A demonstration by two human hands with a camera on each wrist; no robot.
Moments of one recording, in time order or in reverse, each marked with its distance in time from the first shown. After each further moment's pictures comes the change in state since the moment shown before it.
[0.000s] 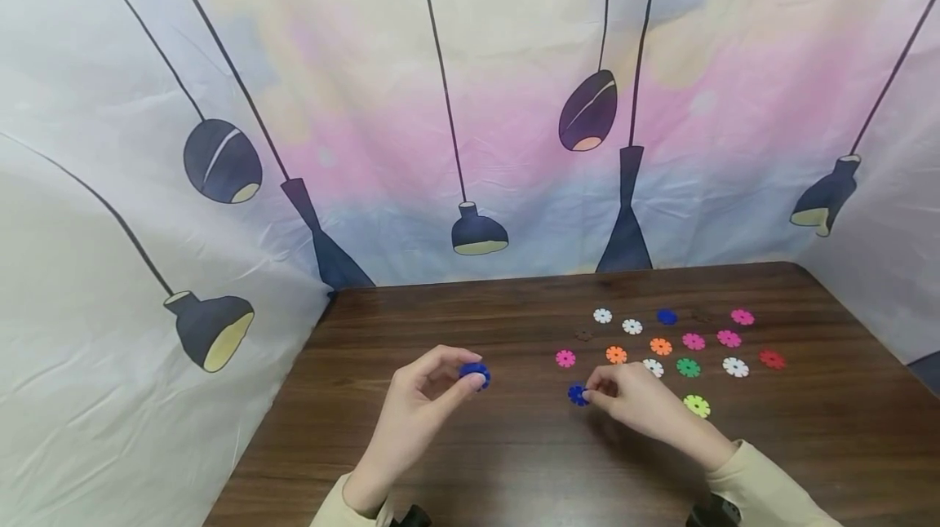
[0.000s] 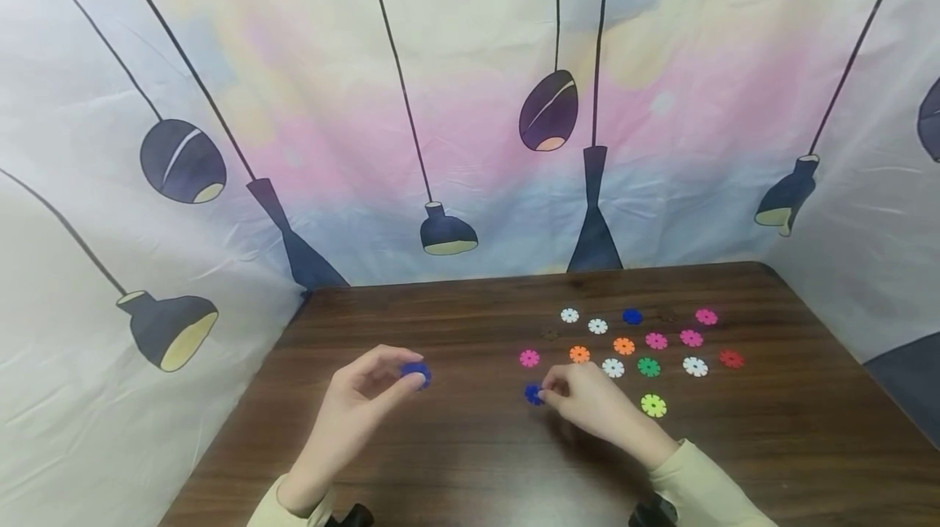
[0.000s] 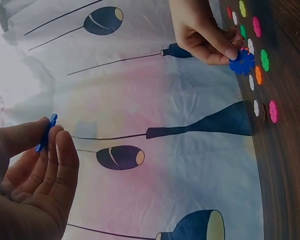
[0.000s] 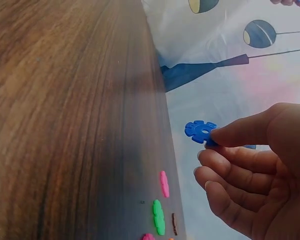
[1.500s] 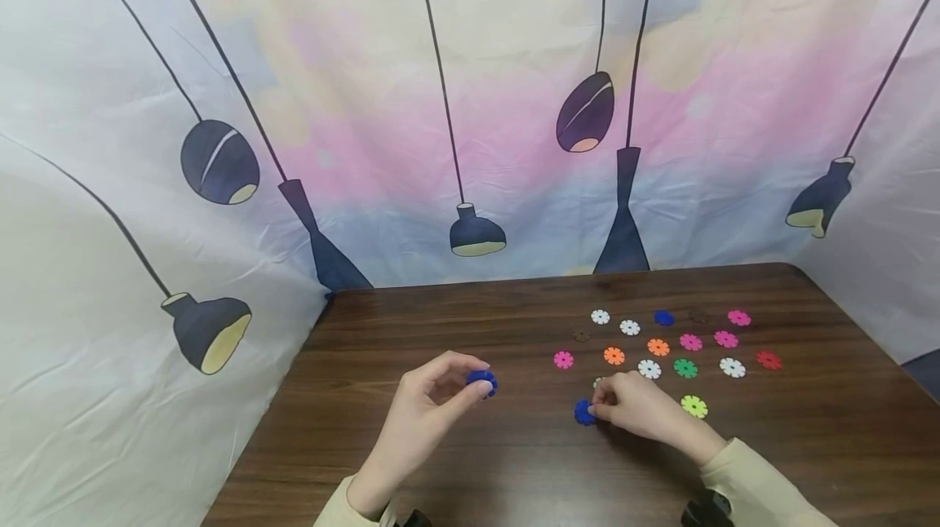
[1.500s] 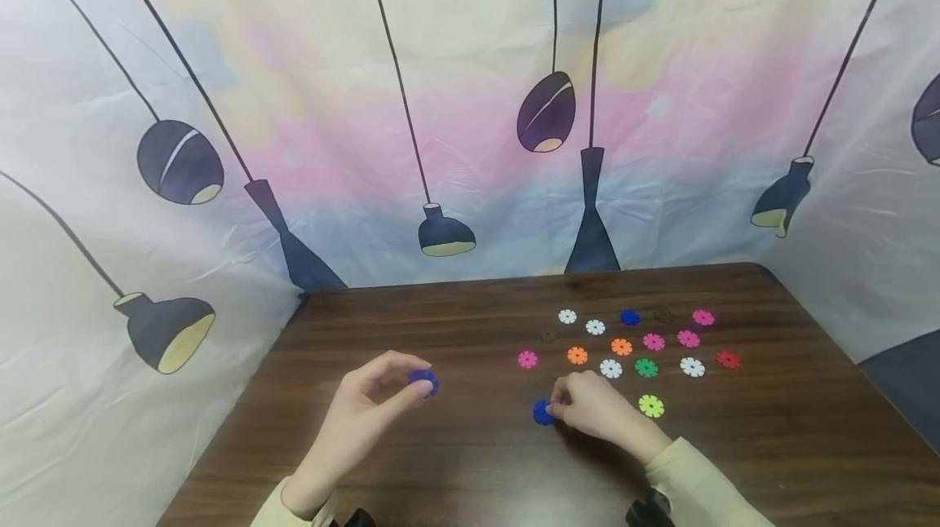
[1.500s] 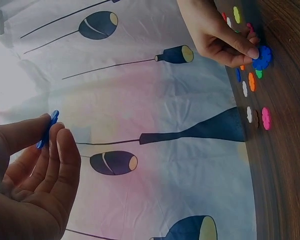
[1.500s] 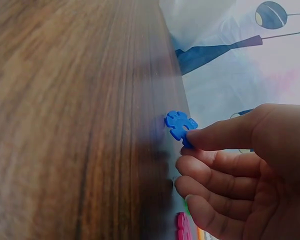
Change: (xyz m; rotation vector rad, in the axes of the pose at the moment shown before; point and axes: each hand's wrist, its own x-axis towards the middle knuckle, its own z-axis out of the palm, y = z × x) left_hand 0.000 -0.004 0.005 0.008 -0.054 -0.004; right_hand -0.001 0.023 0.011 -0.076 -0.116 0.064
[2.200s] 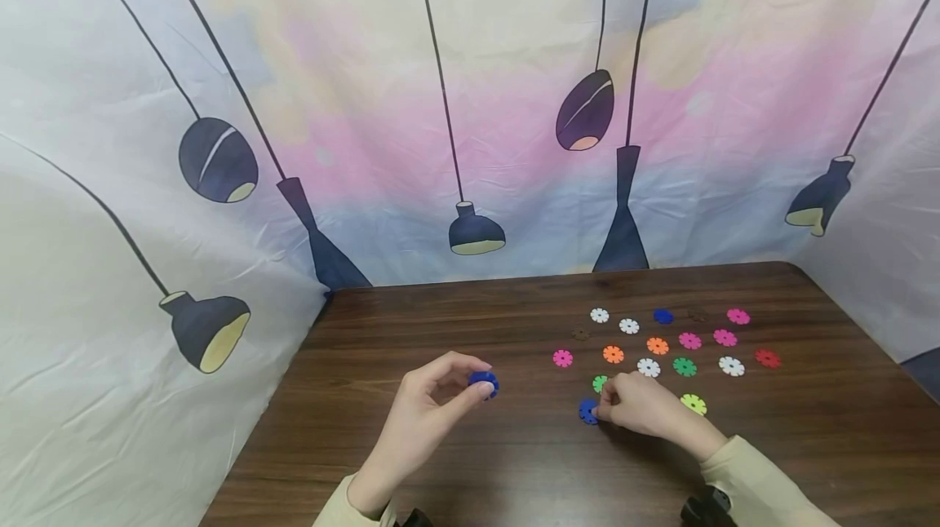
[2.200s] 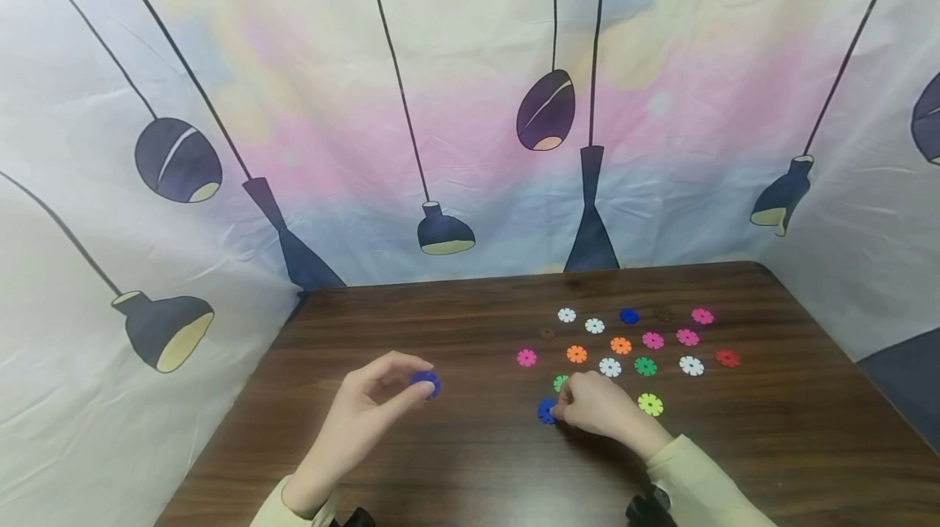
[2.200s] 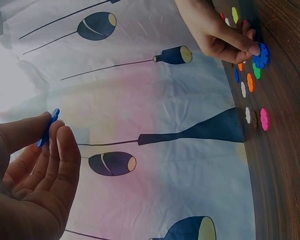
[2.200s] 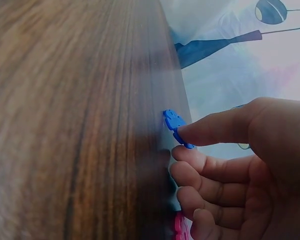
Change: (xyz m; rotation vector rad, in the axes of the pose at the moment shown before) left_hand 0.000 -0.001 0.001 0.002 -0.018 0.008; right_hand -0.004 -0.002 -0.002 -0.022 -0.042 0.140
